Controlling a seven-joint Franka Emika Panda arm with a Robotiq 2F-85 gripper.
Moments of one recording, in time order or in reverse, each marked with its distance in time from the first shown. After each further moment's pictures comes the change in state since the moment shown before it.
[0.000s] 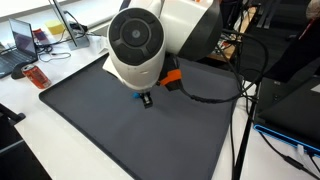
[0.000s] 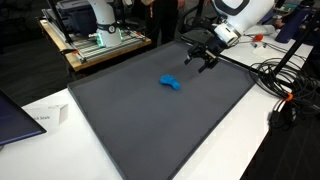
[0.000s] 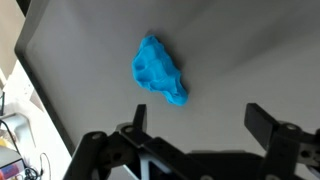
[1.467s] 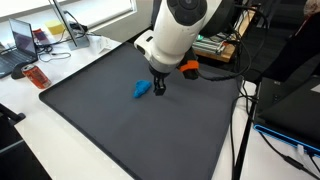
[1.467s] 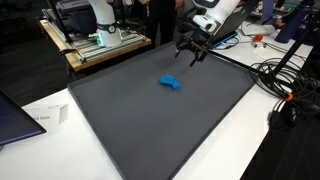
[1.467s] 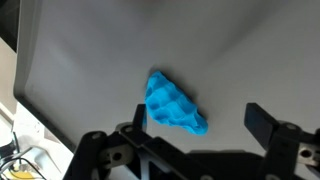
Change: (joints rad) arm 0.049 -0.355 0.031 -0.626 -0.096 0.375 0.368
